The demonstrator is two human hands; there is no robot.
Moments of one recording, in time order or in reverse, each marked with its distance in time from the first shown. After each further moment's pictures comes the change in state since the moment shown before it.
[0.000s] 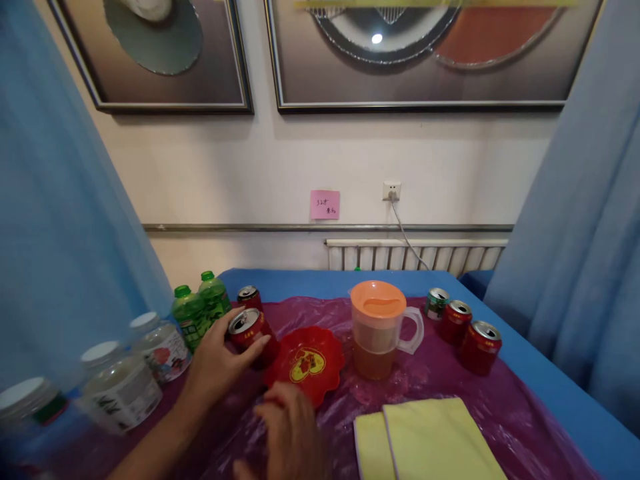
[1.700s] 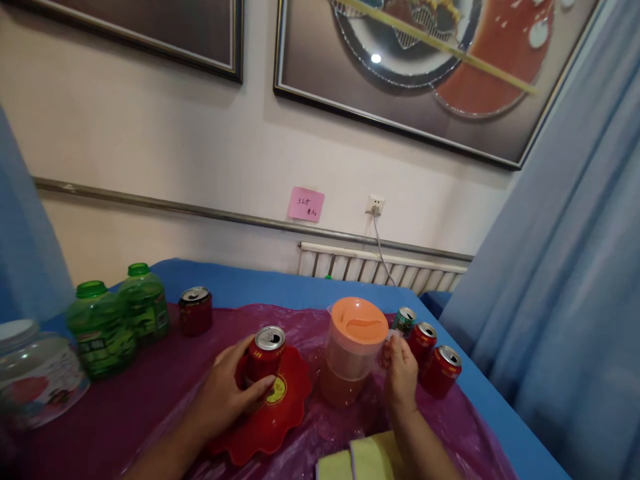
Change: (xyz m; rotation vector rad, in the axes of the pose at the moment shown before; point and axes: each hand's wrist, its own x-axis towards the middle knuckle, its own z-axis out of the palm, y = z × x) left_hand -0.011 -0.023 0.103 -0.261 -0.303 0.040; right_hand 0.105 0.174 -0.165 0.349 0.578 0.568
